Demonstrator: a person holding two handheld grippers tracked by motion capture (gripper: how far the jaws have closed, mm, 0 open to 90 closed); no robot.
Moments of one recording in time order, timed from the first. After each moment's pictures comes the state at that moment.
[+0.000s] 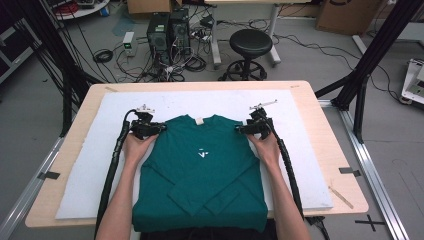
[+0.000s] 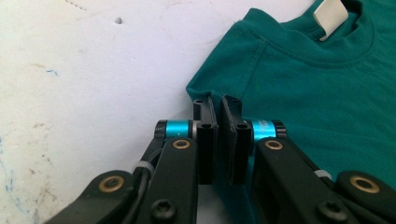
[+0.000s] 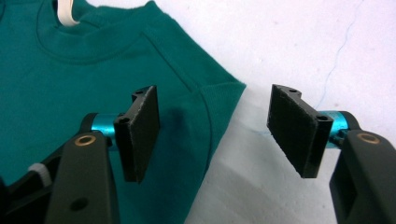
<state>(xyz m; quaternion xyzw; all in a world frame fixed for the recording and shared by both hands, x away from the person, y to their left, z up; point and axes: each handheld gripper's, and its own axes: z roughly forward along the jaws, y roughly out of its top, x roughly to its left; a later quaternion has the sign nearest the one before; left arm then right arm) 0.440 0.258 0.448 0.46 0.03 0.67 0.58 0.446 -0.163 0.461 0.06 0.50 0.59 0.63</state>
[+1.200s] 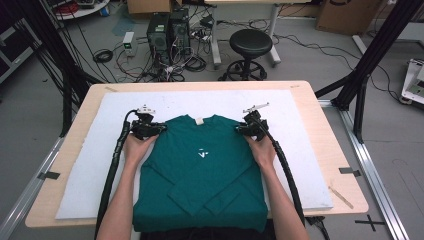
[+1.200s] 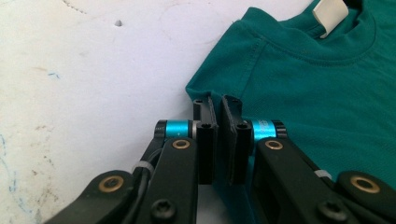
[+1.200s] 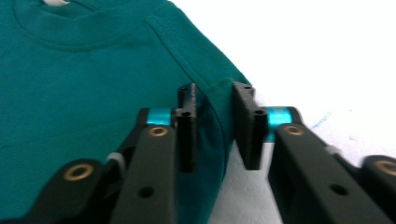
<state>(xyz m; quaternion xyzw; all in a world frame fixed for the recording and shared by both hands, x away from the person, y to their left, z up) 0.440 0.257 0.446 0.45 0.03 0.68 0.58 0.449 -0.145 0.454 0.06 0.48 0.57 0.67</state>
